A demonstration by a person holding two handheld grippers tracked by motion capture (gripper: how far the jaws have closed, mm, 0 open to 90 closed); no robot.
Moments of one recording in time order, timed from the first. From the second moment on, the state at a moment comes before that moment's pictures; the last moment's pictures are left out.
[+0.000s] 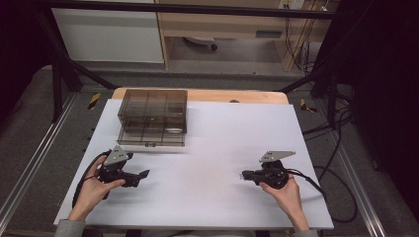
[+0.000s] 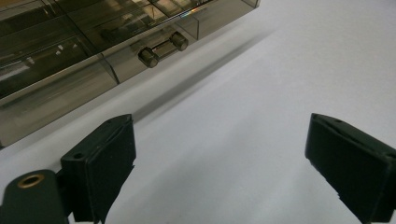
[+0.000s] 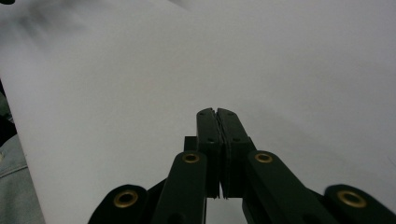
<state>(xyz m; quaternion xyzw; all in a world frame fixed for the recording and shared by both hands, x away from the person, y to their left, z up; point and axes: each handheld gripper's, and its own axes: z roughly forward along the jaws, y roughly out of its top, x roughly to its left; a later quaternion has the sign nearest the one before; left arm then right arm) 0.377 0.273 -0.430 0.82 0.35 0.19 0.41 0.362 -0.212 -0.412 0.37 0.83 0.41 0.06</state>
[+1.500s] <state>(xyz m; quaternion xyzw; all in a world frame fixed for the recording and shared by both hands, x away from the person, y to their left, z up) 0.378 0.272 -0.432 0.83 0.35 0.18 0.40 0.387 -0.172 -0.396 0.35 0.82 0.44 0.08</state>
